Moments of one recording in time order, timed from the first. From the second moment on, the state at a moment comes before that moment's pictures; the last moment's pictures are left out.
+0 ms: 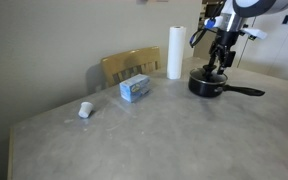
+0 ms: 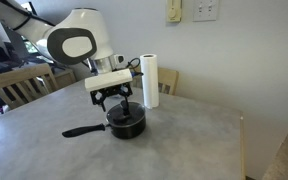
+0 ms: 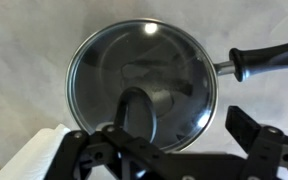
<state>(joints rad) -0.10 0.35 -0.08 -2.10 0.03 2.55 -1.07</state>
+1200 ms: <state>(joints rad) -0.15 0.47 -0.06 -1.95 0.01 2.55 -1.03</state>
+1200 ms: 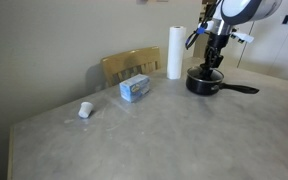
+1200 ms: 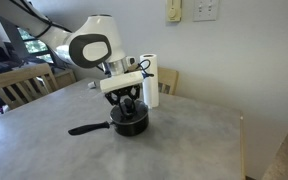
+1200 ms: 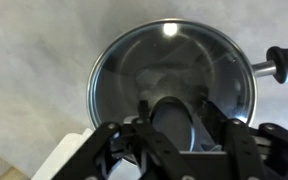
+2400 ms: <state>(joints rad) -0.11 0.34 0.00 -2.03 -0.03 2.51 -0.93</state>
